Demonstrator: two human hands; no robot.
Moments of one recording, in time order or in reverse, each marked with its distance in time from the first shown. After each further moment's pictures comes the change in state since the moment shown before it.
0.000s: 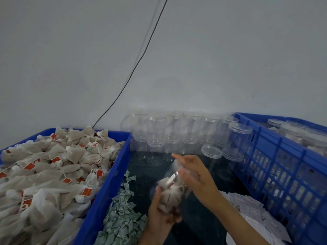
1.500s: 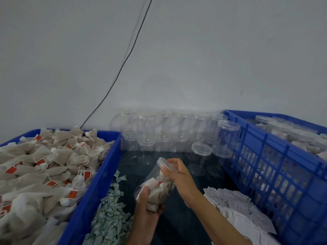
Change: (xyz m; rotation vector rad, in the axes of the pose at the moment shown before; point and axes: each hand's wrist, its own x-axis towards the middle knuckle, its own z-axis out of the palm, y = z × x) left_hand 0.016 -0.004 0.003 -0.056 0.268 0.269; right_hand 0.005 -0.003 0.019 0.274 0.074 0.480
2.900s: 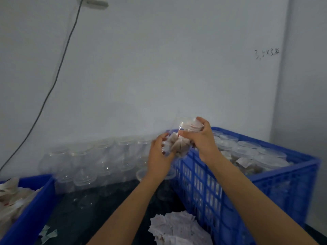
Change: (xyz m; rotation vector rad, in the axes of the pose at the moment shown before) left_hand 0.044 -0.024 0.285 0.829 -0.537 0.622; right_hand 0.026 -0.116 -0.245 0.215 0.604 -0.340
